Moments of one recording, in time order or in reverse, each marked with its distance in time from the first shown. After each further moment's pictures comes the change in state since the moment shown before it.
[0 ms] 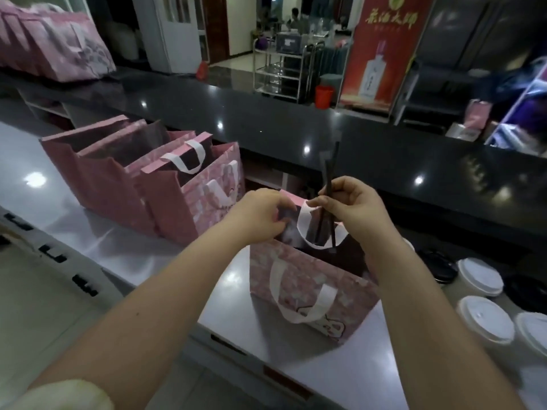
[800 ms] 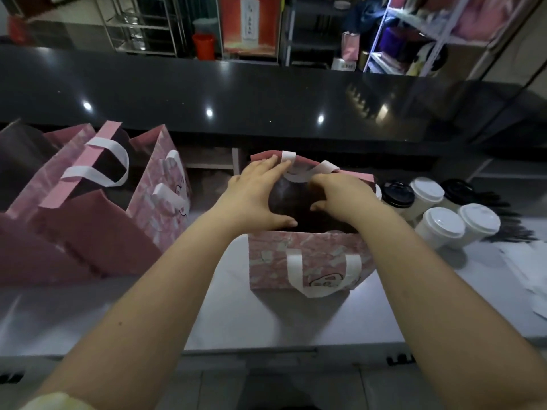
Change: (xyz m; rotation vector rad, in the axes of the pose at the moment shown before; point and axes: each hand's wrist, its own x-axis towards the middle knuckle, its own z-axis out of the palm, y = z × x) left_hand 0.047 -0.052 0.019 -0.101 -0.229 0.365; right_hand 0.022 0.045 0.021 -1.338 0.028 0.355
